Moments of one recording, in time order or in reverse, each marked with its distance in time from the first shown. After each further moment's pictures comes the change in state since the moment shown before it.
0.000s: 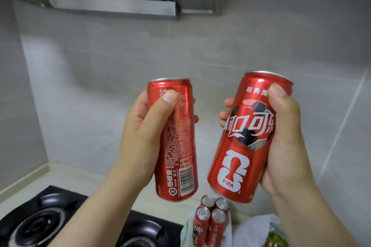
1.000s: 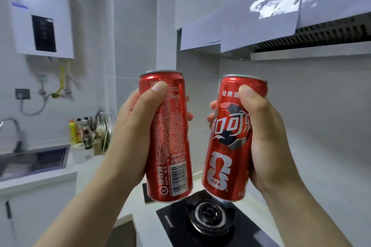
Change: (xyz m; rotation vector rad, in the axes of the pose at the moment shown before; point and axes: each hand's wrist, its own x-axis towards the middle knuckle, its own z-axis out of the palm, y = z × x) left_hand -0.159 0.247 -0.193 0.468 0.560 0.127; right_hand -0.086 0.002 0.309 0.343 -0.674 0.037
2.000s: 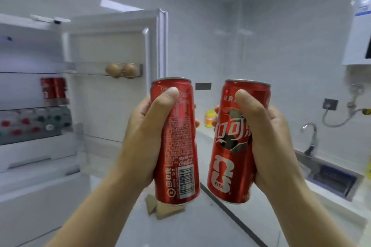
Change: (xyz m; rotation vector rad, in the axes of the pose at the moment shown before) left_hand -0.164 0.157 -0.167 0.824 1.207 0.245; right_hand -0.026 0.056 0.366 0.871 -1.110 0.219
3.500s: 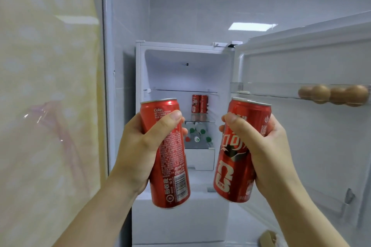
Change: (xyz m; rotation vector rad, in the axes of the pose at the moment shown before) left_hand -0.052 0.130 -0.395 0.447 0.608 0.217; right_hand 0.030 0.101 0.425 0.252 -0.365 0.031
